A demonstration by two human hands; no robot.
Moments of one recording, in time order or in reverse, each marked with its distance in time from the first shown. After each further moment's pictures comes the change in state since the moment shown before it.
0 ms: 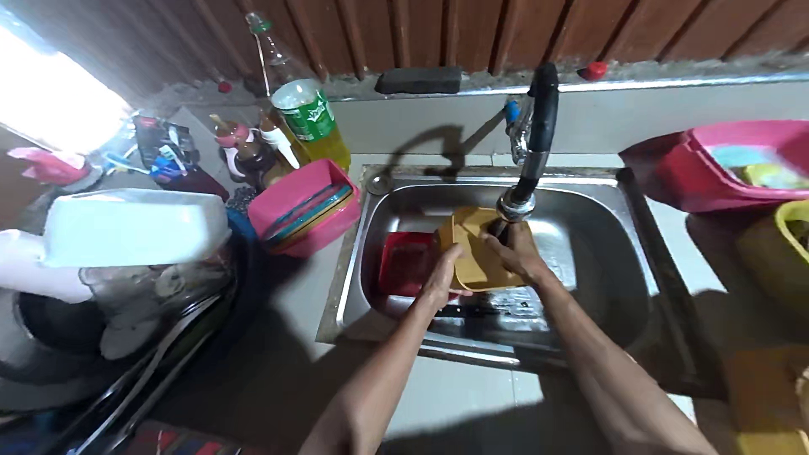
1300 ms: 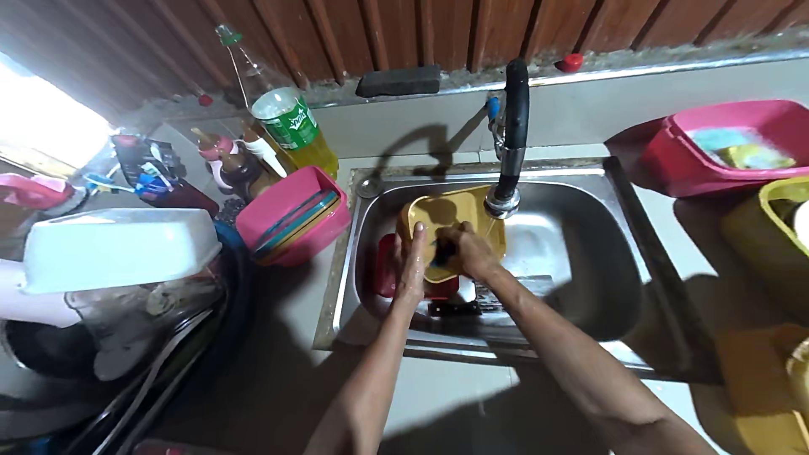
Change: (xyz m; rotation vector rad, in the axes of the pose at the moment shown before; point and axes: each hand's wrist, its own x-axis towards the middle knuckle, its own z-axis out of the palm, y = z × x) left_hand 0.007 0.003 -0.028 -0.026 0.290 0.295; right_hand 0.005 -0.047 0.040 -0.318 -0.184 -0.072
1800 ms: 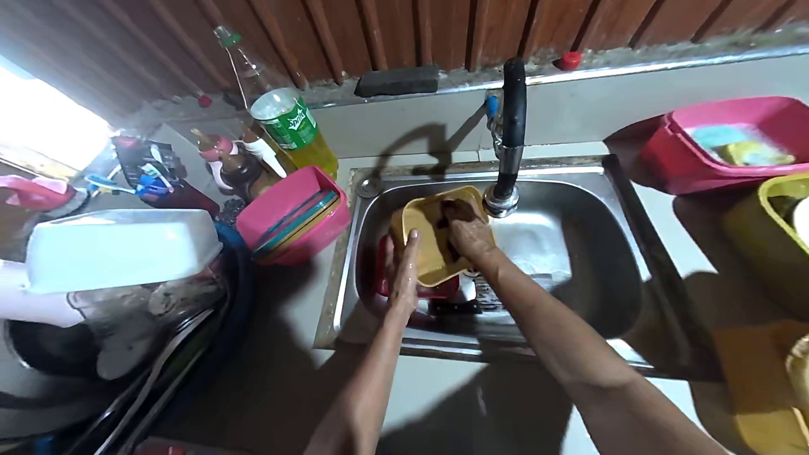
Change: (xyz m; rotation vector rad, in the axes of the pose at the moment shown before) left_hand -0.012 0.004 -0.011 -0.014 0.034 -0.027; right_hand 0.024 0.001 0.000 -0.255 0.236 -0.186
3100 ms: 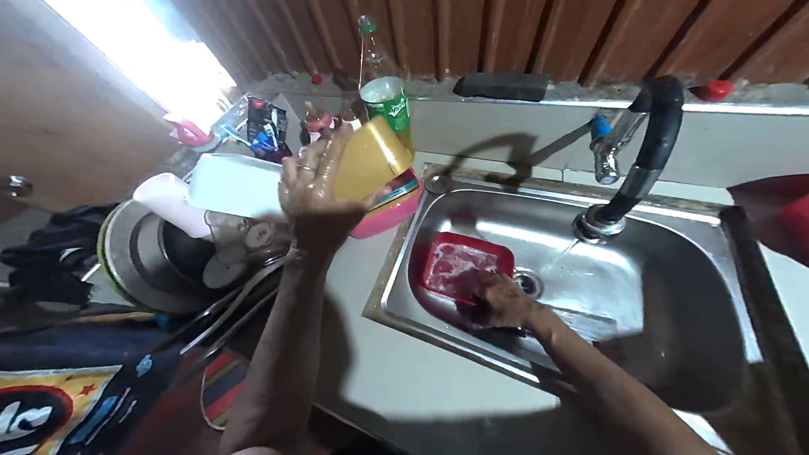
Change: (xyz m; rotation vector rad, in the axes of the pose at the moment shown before) left_hand 0.005 0.169 -0.174 1.205 0.580 1.091; right_hand -0.040 -0.009 0.048 -0.069 -0.675 -0.399
